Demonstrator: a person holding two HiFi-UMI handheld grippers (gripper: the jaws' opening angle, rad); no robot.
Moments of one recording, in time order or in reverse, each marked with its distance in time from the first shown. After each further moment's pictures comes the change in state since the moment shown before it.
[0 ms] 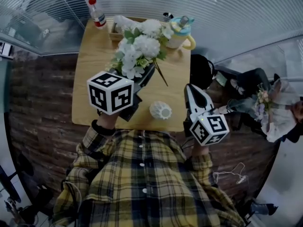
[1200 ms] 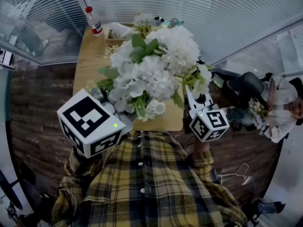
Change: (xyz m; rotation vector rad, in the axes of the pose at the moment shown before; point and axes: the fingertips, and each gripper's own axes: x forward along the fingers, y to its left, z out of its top) left arm -0.072 -0.146 0.036 0.352 0.071 -0.164; right arm -0.025 -0.001 0.023 -0.021 -0.082 0.005
